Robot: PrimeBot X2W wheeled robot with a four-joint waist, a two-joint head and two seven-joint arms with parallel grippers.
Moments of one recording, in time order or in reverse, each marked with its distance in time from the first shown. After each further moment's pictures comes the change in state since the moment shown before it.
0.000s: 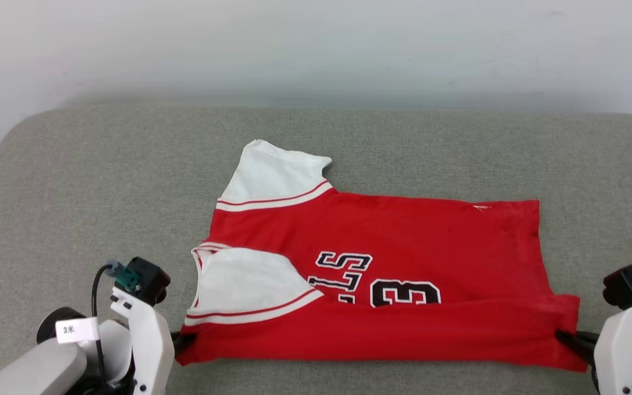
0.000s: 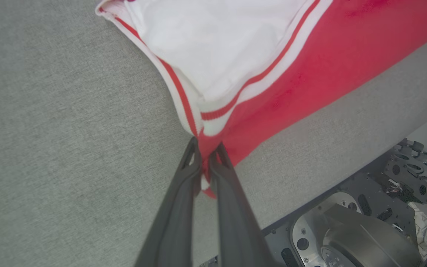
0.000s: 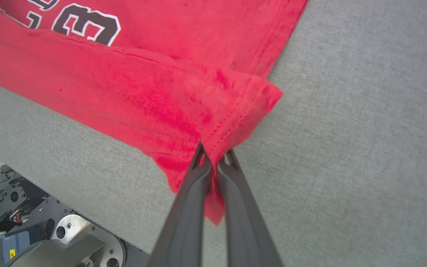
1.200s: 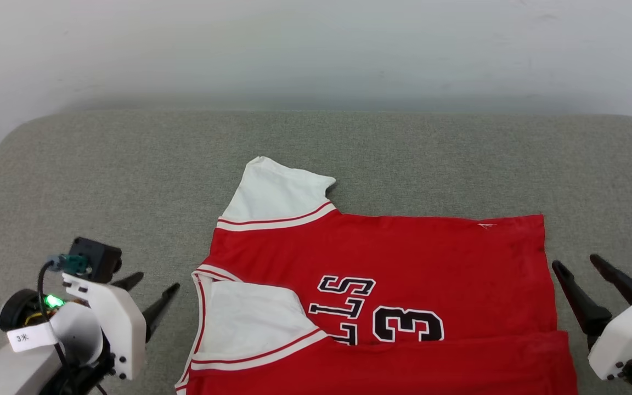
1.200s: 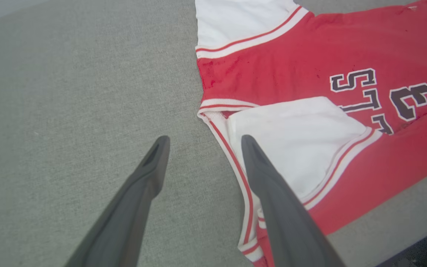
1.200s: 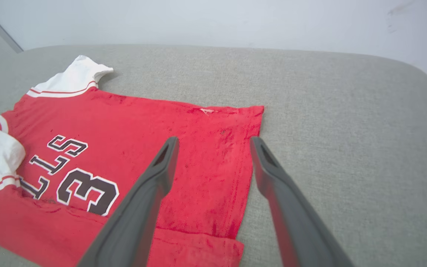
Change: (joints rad) left arm 0.049 0.009 0.087 0.029 0.046 0.088 -0.264; right arm 0.044 0.188 -0.198 0.015 -0.169 0.000 -0.415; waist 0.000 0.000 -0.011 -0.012
